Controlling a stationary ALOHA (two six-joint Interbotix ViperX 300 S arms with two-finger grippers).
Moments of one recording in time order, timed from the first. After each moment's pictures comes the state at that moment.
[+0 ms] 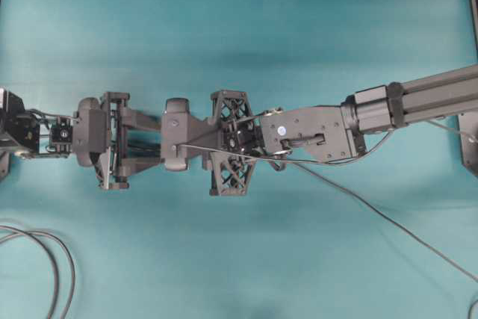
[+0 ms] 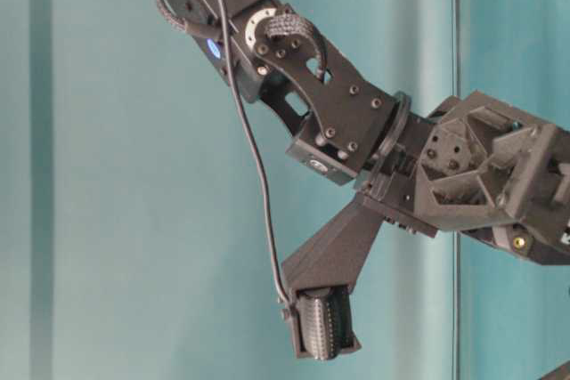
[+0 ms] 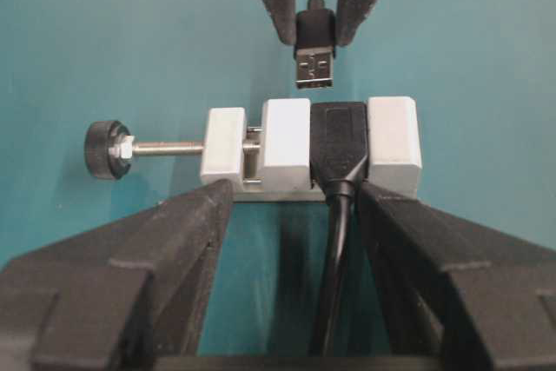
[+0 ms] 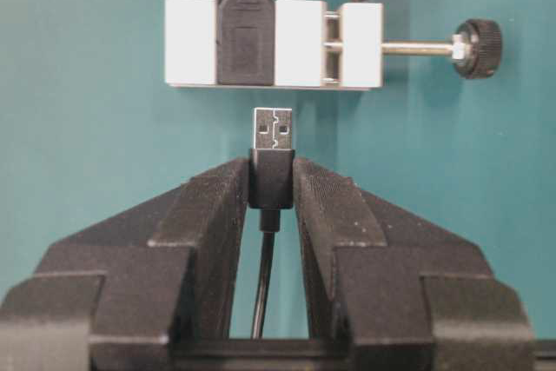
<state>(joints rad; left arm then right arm) -0.03 0.33 1.19 -0.04 -1.12 0.10 0.06 0.39 0.21 -0.21 0.39 0.24</state>
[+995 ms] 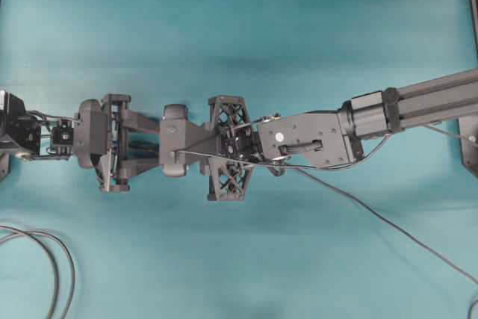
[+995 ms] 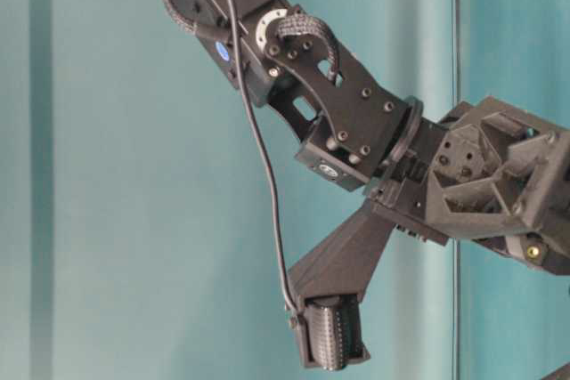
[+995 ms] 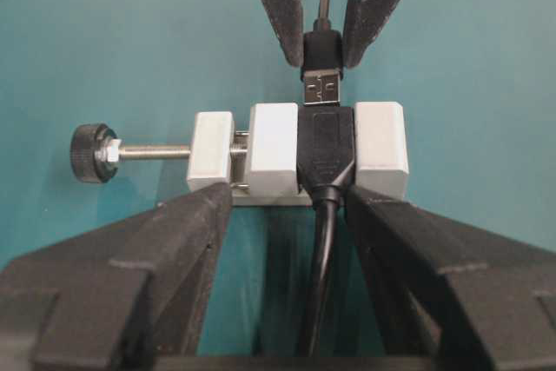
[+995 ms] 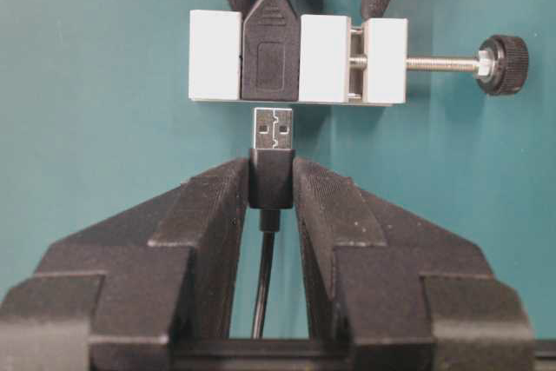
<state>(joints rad) -0.04 0.33 1.18 -0.04 -1.12 0.09 0.07 0.40 0.21 -0.24 0.37 0.26</state>
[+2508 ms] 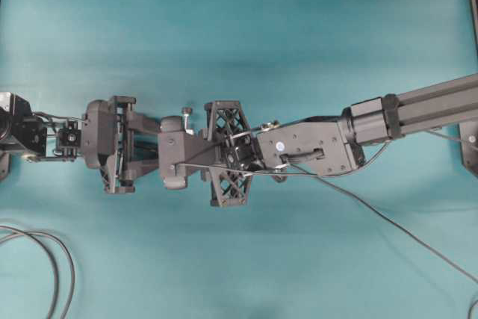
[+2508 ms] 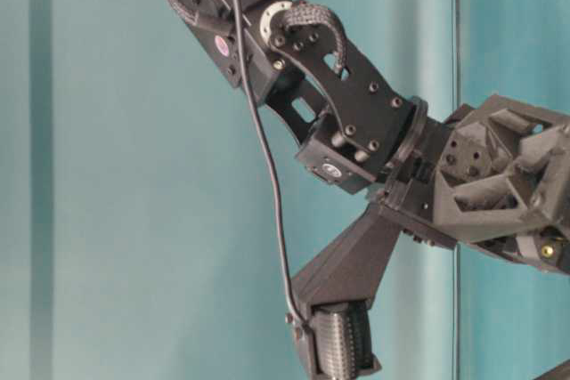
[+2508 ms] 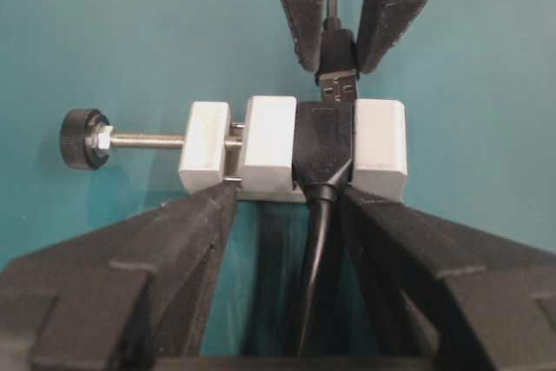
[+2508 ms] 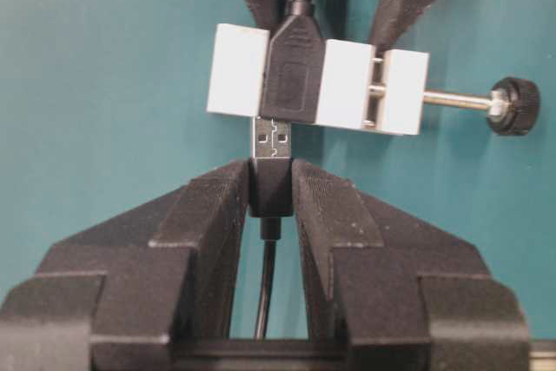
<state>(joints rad) -0.05 0.35 1.15 -0.04 -1.08 0.06 0.09 0.41 0.20 -0.33 0.37 0.28</state>
